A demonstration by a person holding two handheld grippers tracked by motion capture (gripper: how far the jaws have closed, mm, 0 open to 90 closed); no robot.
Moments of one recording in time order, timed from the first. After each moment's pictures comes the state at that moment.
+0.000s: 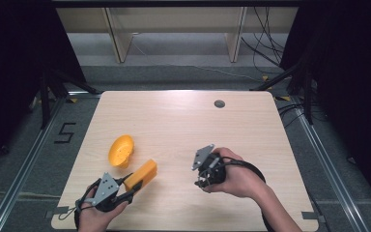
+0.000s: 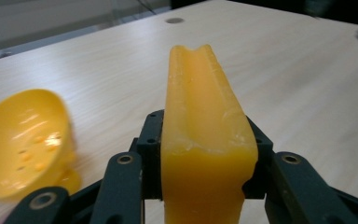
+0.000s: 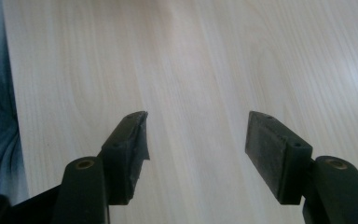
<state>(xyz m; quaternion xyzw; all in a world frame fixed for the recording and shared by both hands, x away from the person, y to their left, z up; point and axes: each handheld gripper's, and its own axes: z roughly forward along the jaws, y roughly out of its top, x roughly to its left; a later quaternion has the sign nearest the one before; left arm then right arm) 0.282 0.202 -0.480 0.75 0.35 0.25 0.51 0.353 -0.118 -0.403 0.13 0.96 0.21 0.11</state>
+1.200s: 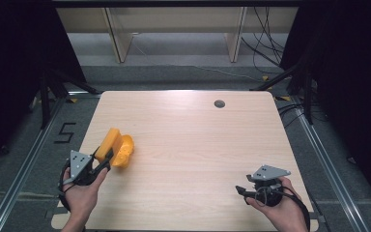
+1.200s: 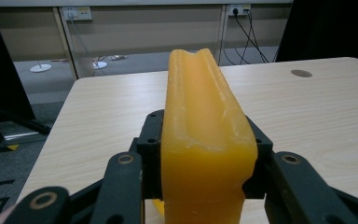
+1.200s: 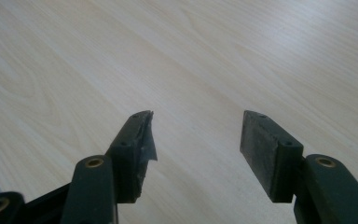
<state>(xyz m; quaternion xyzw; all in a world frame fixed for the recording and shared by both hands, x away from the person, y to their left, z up) 0.328 0.248 -0.456 0.61 0.51 0.37 0.49 0.297 -0.249 -0.442 0.40 0.84 0.33 0.16</state>
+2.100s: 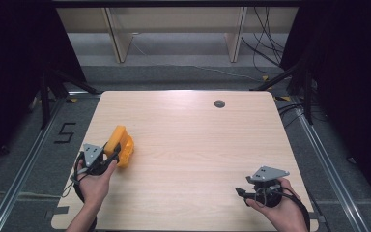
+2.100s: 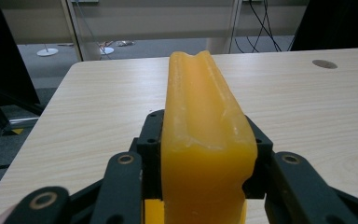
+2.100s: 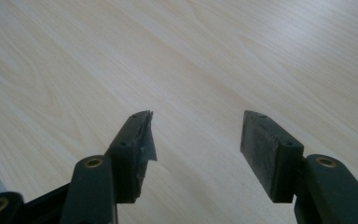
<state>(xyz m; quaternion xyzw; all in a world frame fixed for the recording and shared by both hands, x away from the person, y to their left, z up) 0.361 0.234 -0.473 0.60 0.54 0.36 0.47 0.297 -0.249 -0.447 0.39 0.85 0.32 0.15</state>
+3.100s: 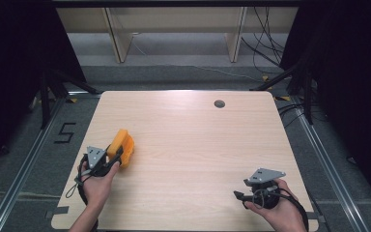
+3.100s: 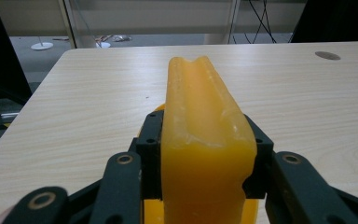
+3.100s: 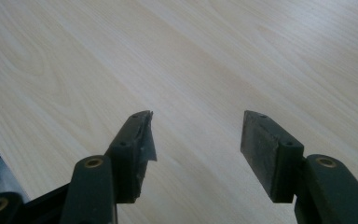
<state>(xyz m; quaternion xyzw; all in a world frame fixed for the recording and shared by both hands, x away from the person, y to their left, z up) 0.367 0.234 -0.495 0.60 0.54 0.35 0.47 0.297 -0.246 -0.453 0.37 0.86 0.31 0.14</state>
